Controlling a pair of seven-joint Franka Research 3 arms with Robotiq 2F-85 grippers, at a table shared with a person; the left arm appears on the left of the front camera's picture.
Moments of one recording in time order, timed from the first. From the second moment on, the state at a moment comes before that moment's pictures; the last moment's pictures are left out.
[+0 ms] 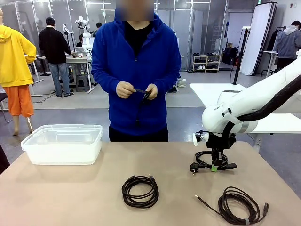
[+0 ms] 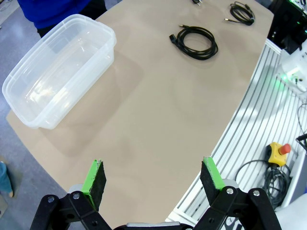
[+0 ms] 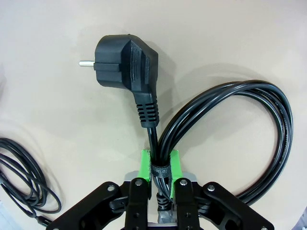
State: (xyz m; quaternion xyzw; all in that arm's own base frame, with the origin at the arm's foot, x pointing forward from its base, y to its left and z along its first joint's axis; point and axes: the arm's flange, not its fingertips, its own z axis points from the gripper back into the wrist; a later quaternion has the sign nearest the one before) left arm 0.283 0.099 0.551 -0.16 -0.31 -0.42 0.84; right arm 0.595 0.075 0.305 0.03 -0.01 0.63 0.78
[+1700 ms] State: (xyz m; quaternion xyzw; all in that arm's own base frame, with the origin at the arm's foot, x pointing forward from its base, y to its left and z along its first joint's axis) left arm 0.283 0.099 0.551 -0.16 -0.31 -0.42 0.84; right arm 0.595 0.075 0.305 0.03 -0.01 0.63 0.78
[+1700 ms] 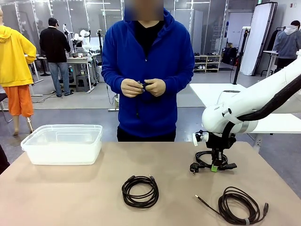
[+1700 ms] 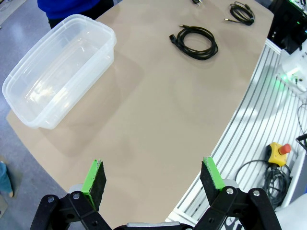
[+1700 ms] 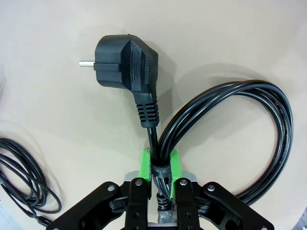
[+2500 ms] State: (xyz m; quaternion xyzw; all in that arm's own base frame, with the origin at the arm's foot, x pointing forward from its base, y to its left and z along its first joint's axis) left arm 0.283 0.099 0.551 -0.16 -0.31 -0.42 0.84; right arm 0.595 0.075 0.305 0.03 -0.01 0.63 0.78
